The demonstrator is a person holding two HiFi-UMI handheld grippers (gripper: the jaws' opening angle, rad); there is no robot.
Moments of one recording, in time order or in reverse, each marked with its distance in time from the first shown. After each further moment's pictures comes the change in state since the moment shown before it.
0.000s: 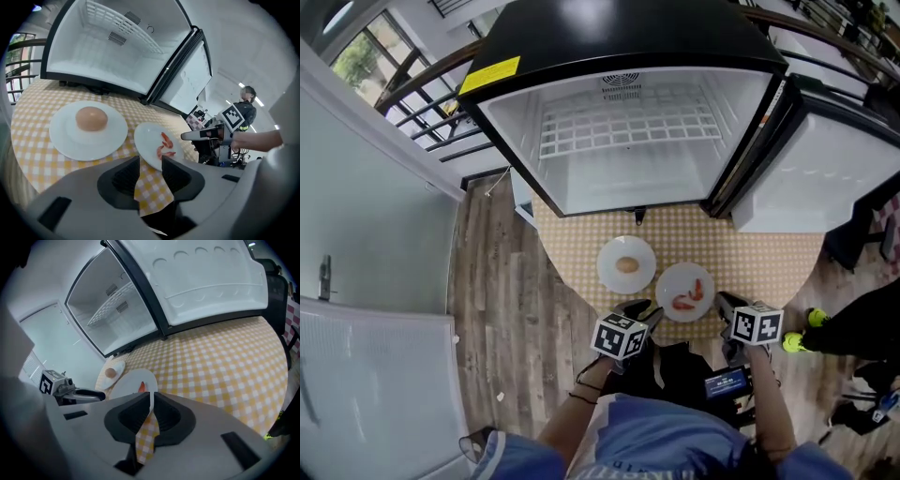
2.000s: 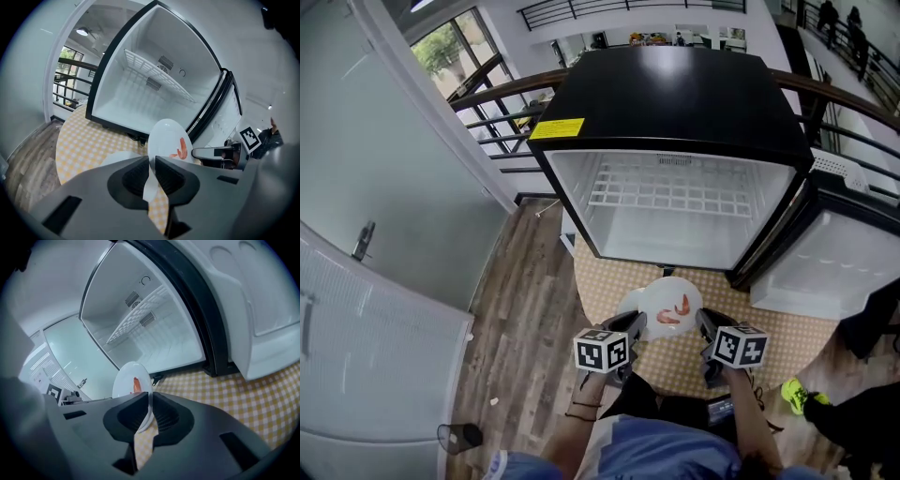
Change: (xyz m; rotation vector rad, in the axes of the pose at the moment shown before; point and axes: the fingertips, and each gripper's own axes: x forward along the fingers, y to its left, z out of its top) left arm -0.075 0.063 0.107 -0.245 -0.368 0.307; right arm 0.037 0.100 0.122 -0.093 -0.073 0.267
